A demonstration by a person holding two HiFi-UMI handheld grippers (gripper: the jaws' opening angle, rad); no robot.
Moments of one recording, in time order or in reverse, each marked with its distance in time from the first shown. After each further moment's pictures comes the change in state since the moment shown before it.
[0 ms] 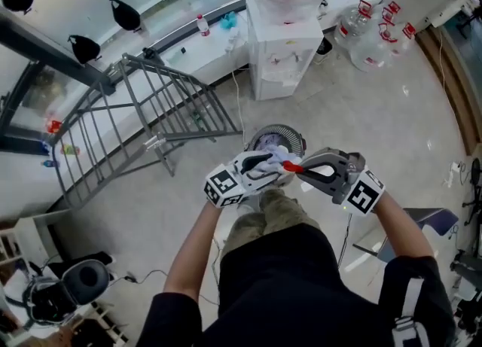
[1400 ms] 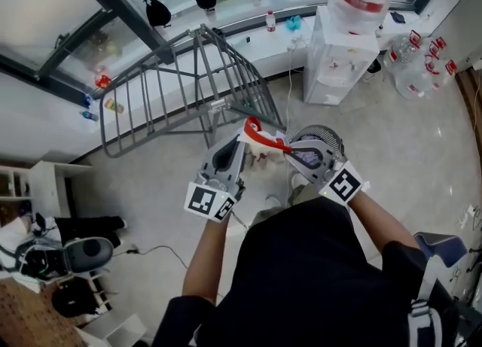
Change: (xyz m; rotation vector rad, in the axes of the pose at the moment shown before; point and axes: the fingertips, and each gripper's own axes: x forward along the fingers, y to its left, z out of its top) left arm -0.296 -0.056 0.116 0.153 -0.481 0.838; right arm 0.141 0.042 0.117 0.170 -0.289 -0.096
